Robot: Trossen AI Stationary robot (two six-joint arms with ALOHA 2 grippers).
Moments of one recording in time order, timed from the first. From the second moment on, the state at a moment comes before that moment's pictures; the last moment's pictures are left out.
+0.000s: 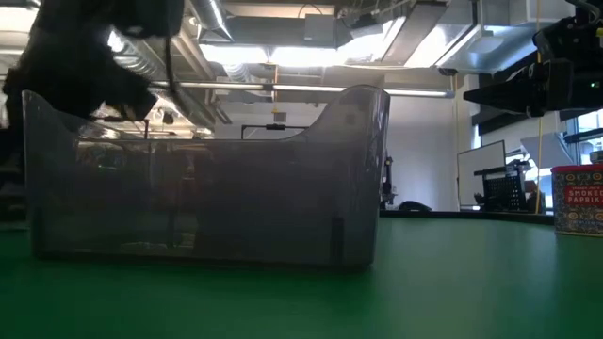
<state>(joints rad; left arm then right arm) -0.31 1.52 0.94 -1.07 0.07 -1.19 0.04 0.05 0.01 0.10 0.40 -0.29</state>
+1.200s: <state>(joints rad) -0.34 1.70 1.35 -0.85 -0.19 -0.57 0.04 0.05 0.01 0.10 0.40 -0.29</state>
